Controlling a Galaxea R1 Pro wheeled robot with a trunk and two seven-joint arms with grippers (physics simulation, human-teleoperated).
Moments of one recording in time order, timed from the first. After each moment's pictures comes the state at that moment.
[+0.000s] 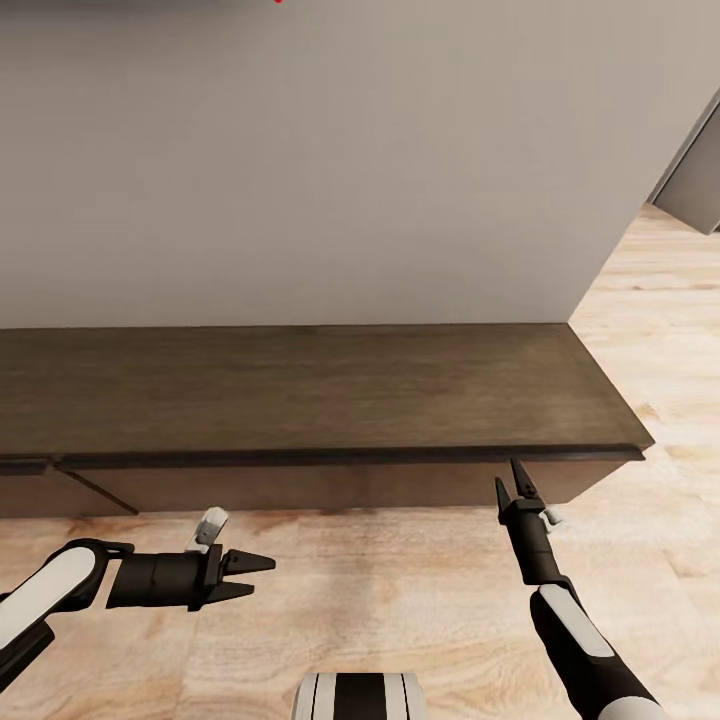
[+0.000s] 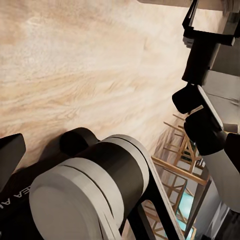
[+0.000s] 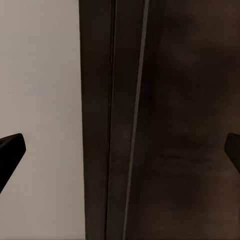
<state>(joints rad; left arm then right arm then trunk) -0.39 0.65 -0.46 -1.53 1.77 1.00 0.01 -0.46 -0.11 0.03 -0.76 -1.62 0.03 0.85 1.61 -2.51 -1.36</state>
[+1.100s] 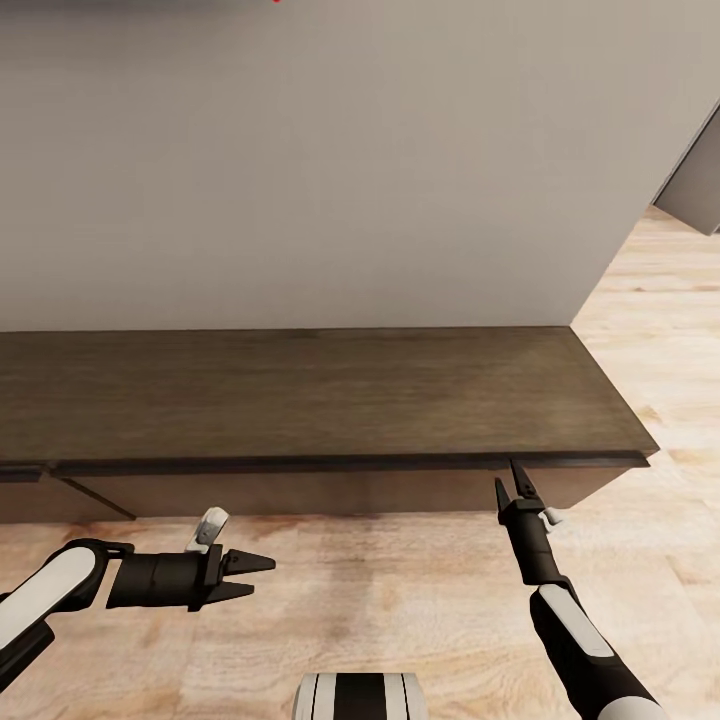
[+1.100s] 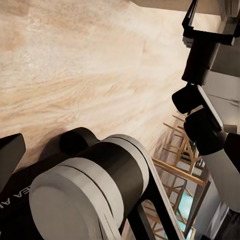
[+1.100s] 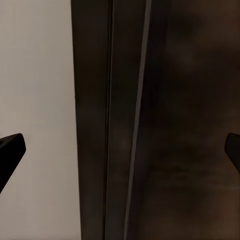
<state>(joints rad) -0.39 0.65 -0.46 -1.53 1.77 1.00 0.01 -0.46 -0.11 0.03 -0.76 -1.62 0.03 0.84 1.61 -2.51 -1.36</state>
